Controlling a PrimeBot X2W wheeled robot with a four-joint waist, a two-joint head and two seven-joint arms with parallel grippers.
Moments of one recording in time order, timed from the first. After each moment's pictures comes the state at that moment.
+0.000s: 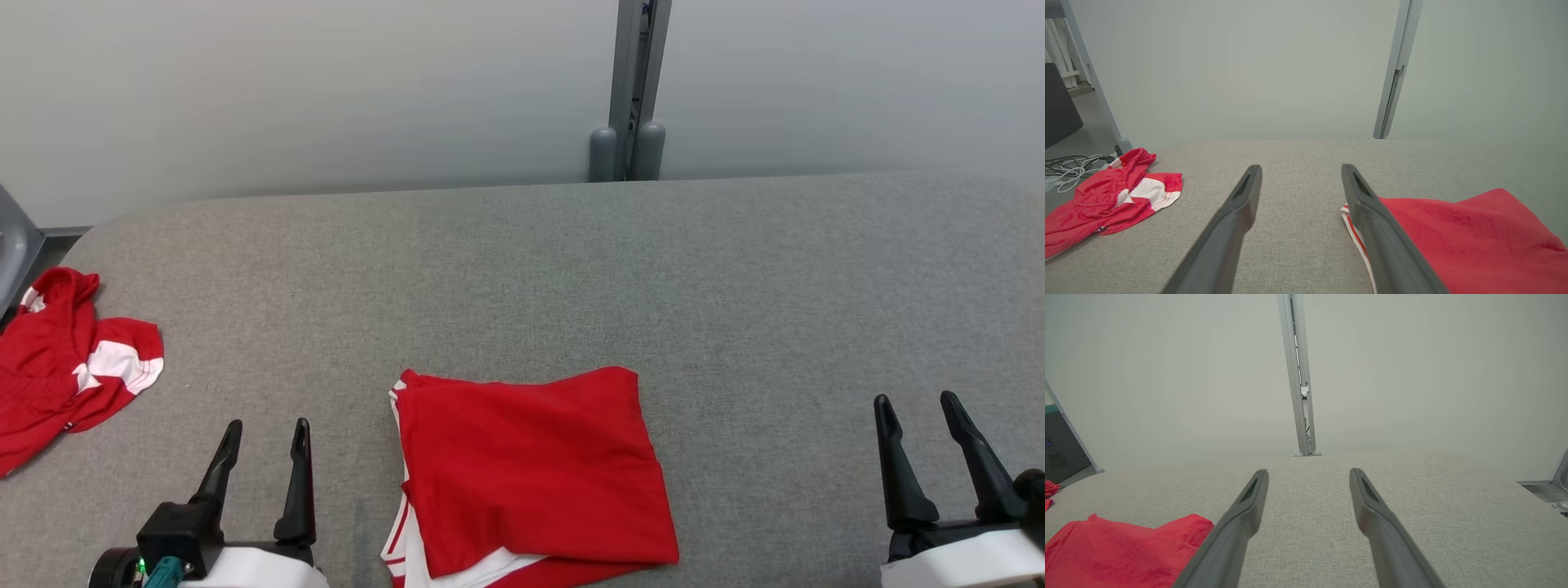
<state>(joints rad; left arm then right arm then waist) 0.04 0.12 -0.09 0.18 -0.24 0.06 -0.25 0.08 -0.12 -0.03 0.03 0.27 0.13 -0.18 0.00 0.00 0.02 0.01</state>
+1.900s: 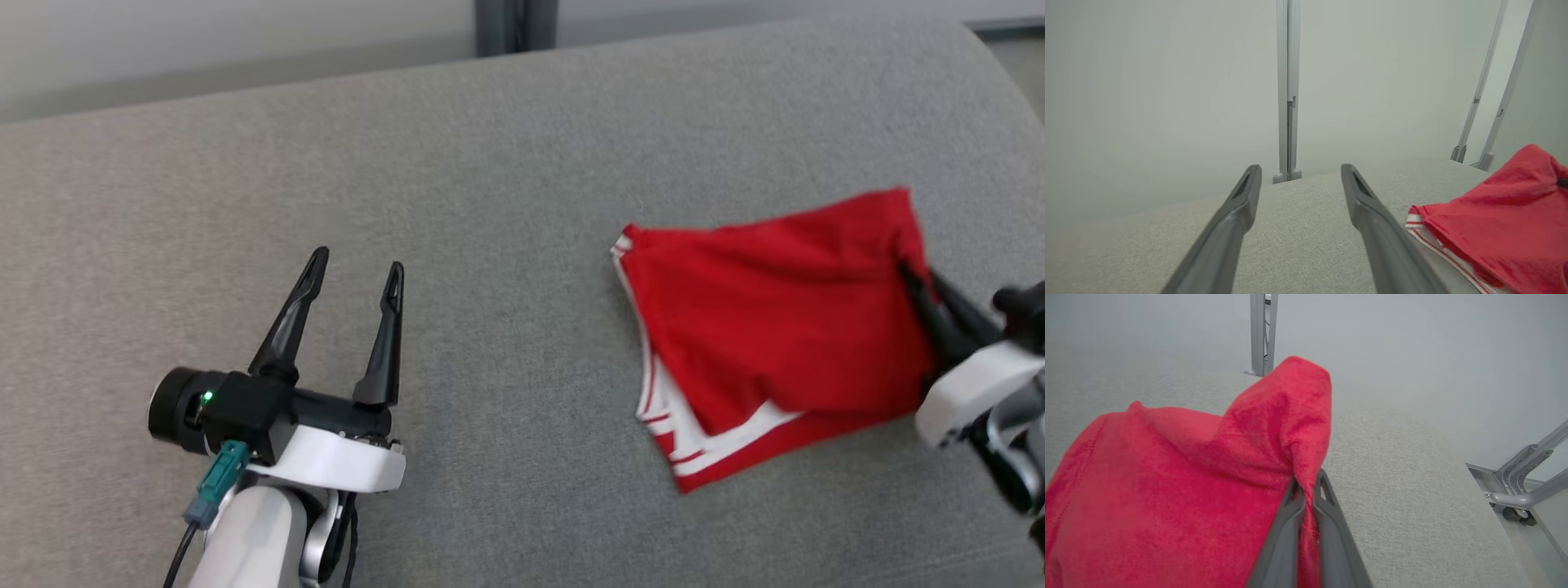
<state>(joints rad) -0.21 0.05 -0.18 0.09 -0.13 -0.02 -0.26 -0.45 -0.47 0.40 0.54 0.41 0.13 -0.22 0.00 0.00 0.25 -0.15</state>
